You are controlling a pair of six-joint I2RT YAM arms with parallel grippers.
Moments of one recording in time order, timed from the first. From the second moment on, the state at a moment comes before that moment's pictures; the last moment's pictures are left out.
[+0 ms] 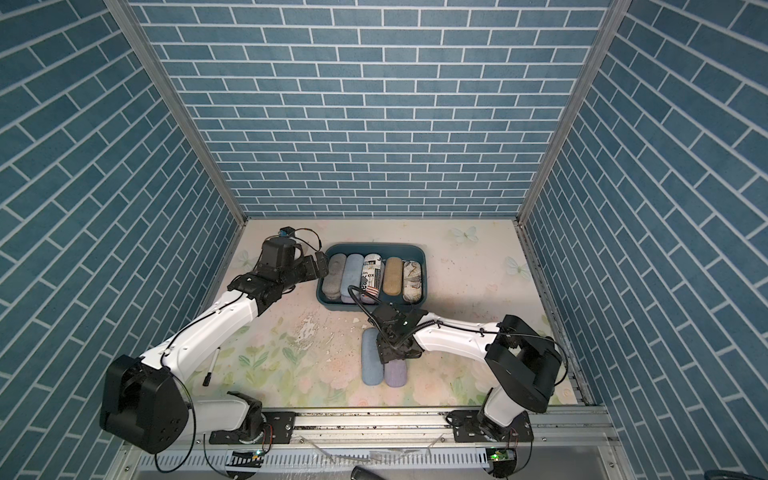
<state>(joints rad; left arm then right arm) -0.35 1.32 1.00 -0.30 -0.08 -0.47 1.04 1.59 0.92 -0.63 0.04 0.68</state>
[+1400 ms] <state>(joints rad) -0.35 1.33 0.98 -0.31 -0.09 -0.48 0.75 1.65 1.29 -0.63 0.10 0.55</state>
